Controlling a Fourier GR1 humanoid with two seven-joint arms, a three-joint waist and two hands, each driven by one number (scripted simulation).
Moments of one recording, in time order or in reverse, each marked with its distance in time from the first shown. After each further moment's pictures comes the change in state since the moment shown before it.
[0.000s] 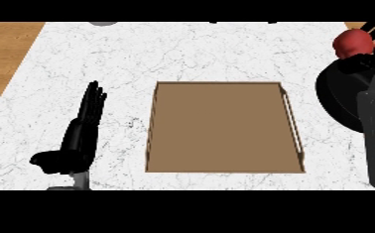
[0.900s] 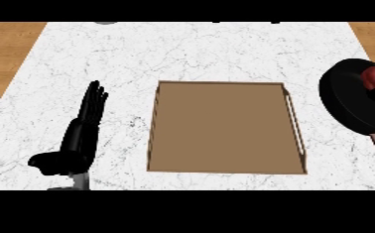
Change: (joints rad) left arm 0.005 -0.007 -0.002 -0.028 -0.009 -0.020 0.019; right arm -0.006 -0.186 -0.211 0.617 -0.188 -0.114 -0.297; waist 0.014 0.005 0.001
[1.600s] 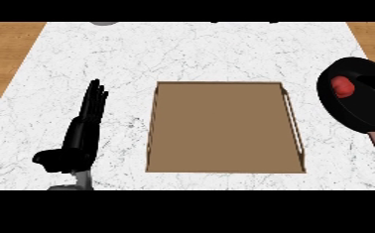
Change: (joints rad) left arm -0.014 -0.014 0.003 0.008 -0.022 0.024 0.007; right arm -0.071 0.008 -0.267 0.162 -0.329 -0.115 -0.323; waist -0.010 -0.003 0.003
